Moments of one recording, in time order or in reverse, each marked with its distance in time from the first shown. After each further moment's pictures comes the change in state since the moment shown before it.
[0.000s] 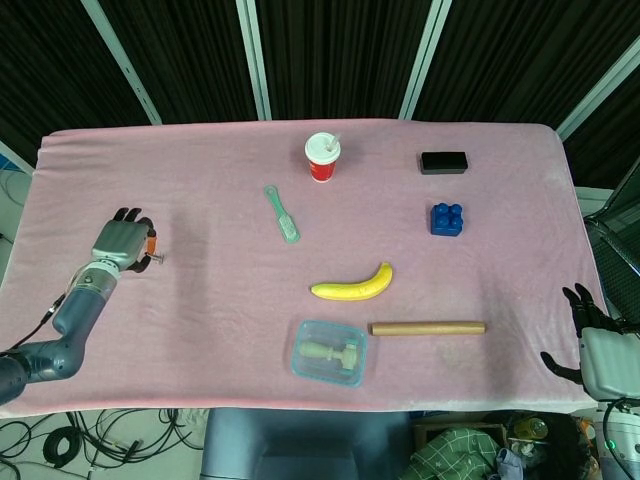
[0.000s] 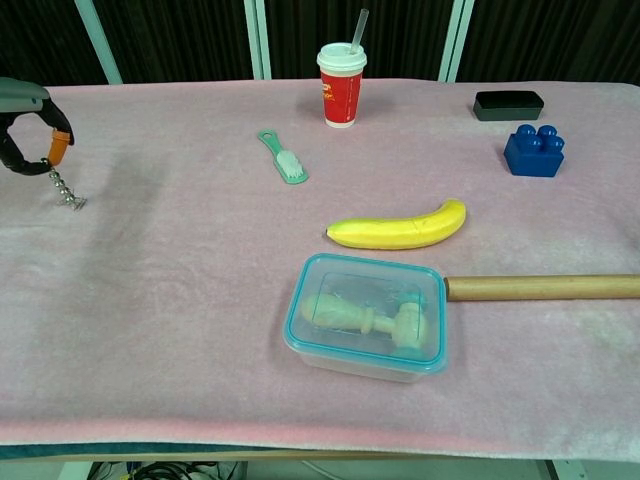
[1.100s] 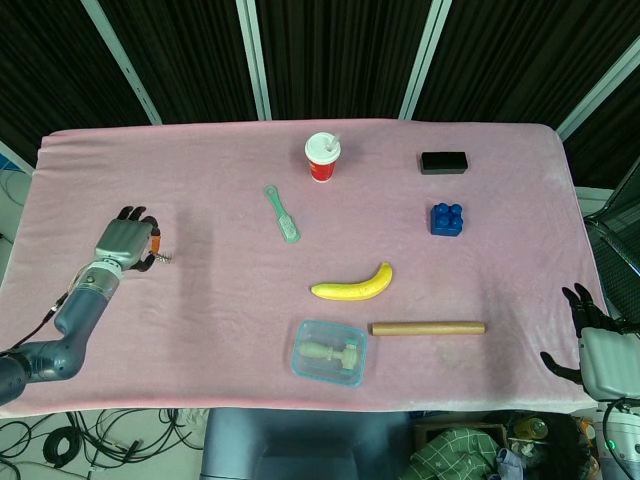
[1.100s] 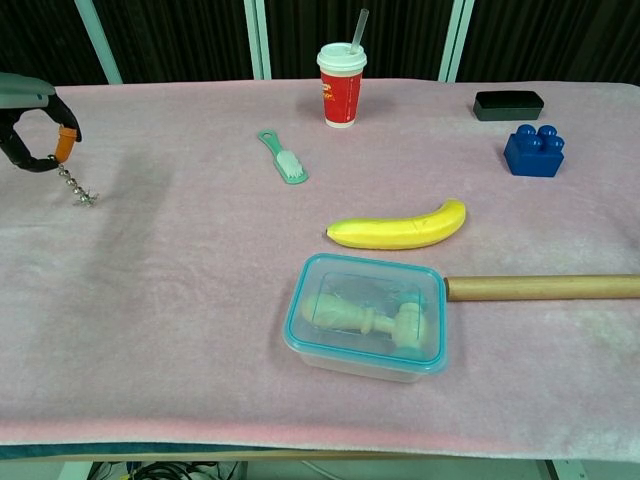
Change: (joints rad) left arm -0.002 0.014 -0.007 -0.025 0.027 0.014 -0.032; right arm 0.000 -0.001 -0.001 0.002 -0.005 0.001 0.000
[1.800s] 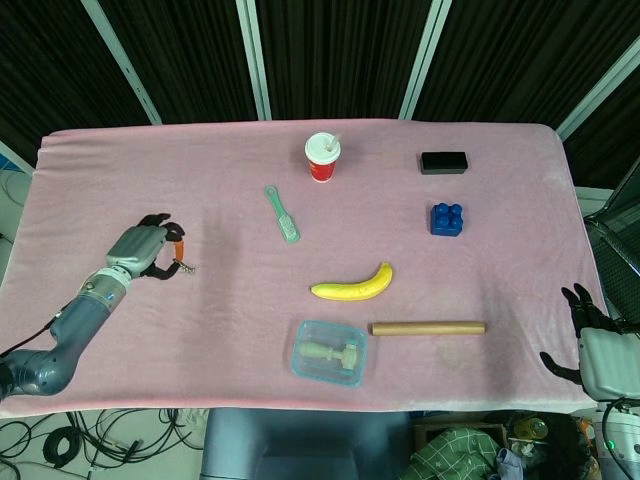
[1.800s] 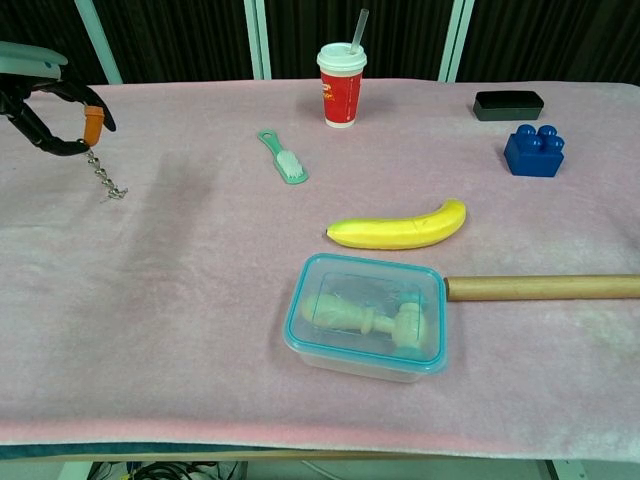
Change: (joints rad) left arm 0.037 0.133 -0.088 -0.249 0.098 -0.049 -0.251; right arm 0.000 -0.001 0.000 -0.002 0.000 0.001 -0.004
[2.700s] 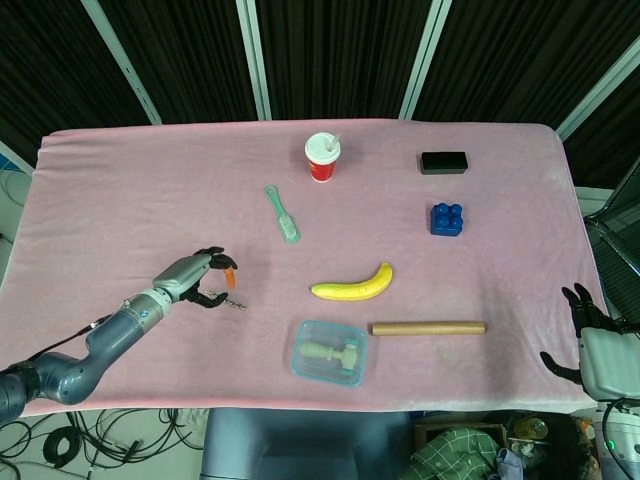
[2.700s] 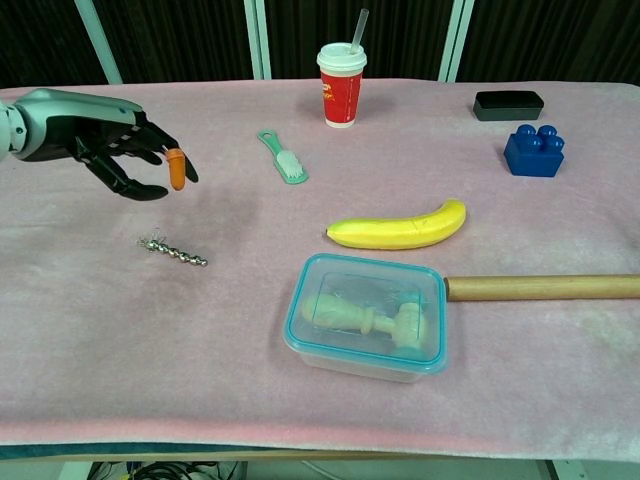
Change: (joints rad) left arm 0.026 -0.092 -0.059 -0.020 0.186 -0.134 -0.319; right arm 0.000 0.001 0.001 0.001 0.001 -0.001 0.001
